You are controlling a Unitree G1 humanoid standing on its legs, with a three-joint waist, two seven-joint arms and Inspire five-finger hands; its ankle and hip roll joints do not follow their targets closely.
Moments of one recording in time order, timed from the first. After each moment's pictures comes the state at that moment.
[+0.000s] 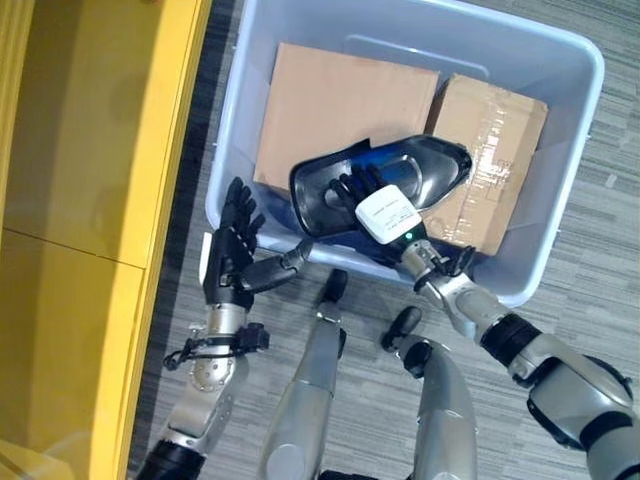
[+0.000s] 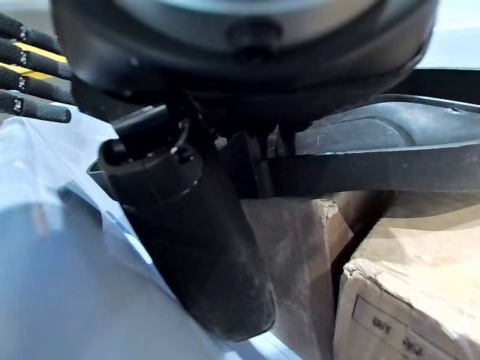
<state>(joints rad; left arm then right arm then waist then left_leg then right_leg) -0.07 0.45 -0.23 -0.08 -0.46 -0.31 0.32 -0.85 -0.48 0.82 0.59 -0.95 0.05 -0.38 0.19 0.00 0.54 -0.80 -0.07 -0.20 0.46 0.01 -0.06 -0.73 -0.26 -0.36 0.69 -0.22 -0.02</state>
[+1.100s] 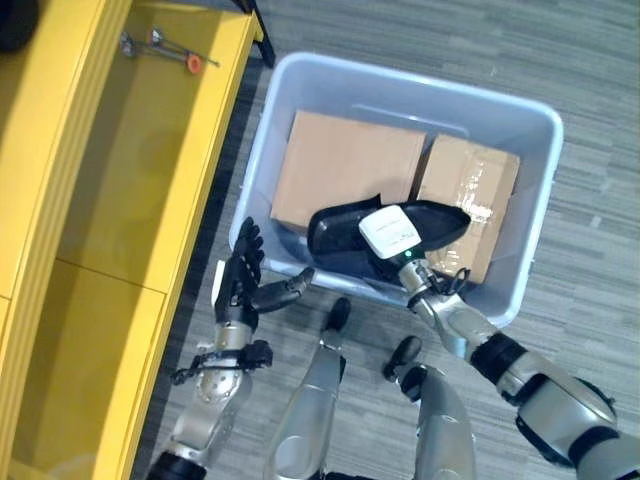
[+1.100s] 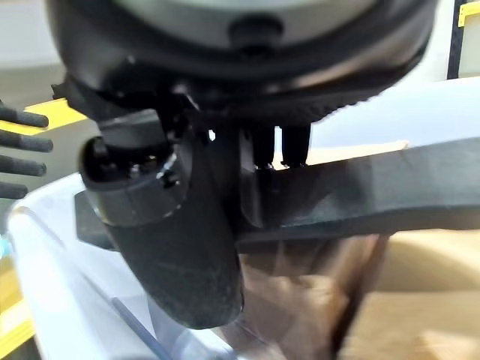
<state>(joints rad) 0.00 0.45 -0.26 -0.01 -0.46 -0.22 0.34 -0.68 -0.51 0.77 0.47 -0.86 0.08 -0.37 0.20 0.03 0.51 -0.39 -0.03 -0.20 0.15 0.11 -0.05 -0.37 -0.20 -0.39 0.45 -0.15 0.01</state>
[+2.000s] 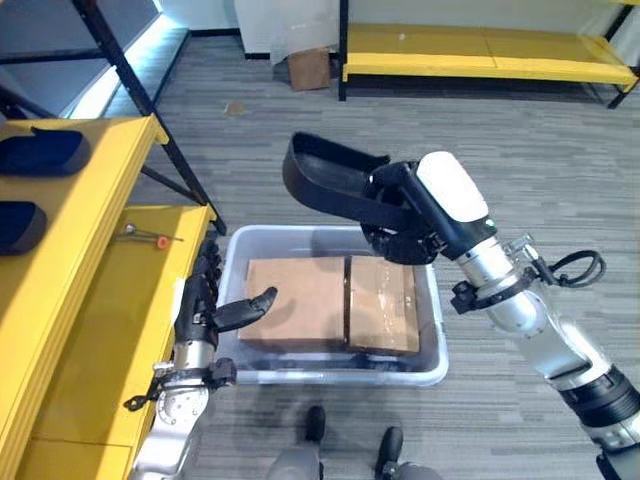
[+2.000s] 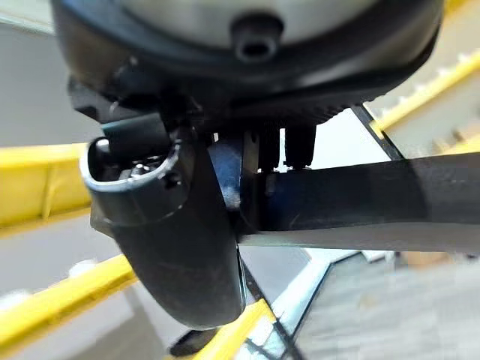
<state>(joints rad) 0.12 0.45 -0.05 -0.05 -0.28 -0.17 0.27 -0.45 -0.74 0.38 -0.23 -0.18 -0.15 -0.10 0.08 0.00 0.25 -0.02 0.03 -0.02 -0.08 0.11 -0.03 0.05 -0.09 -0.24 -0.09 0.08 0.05</state>
